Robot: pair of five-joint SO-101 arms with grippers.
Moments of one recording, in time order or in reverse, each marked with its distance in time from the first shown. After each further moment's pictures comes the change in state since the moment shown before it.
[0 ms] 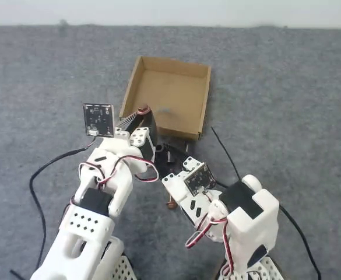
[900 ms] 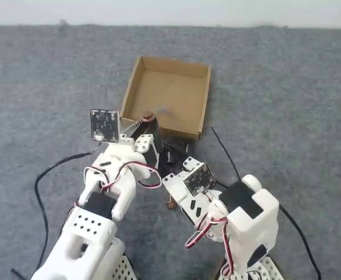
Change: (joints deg) left arm 2.1 -0.4 5.6 -3.6 1.1; right arm -0.1 0.1 0.0 0.0 0.3
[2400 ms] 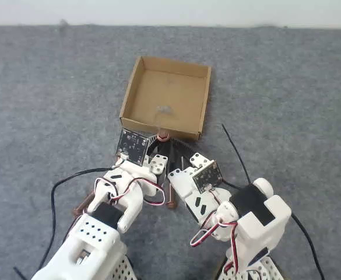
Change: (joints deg) left arm 5.3 -1.4 9.0 -4.2 -14.9; right arm 4.3 -5.4 2.4 0.4 -1.1
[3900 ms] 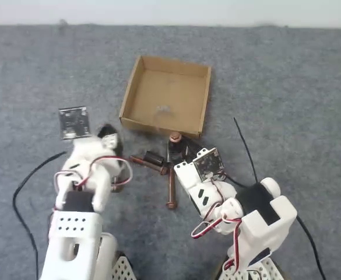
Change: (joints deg) left arm -26.0 0.0 -11.3 21.5 6.3; right arm 4.2 -0.8 -3.0 11.3 -0.2
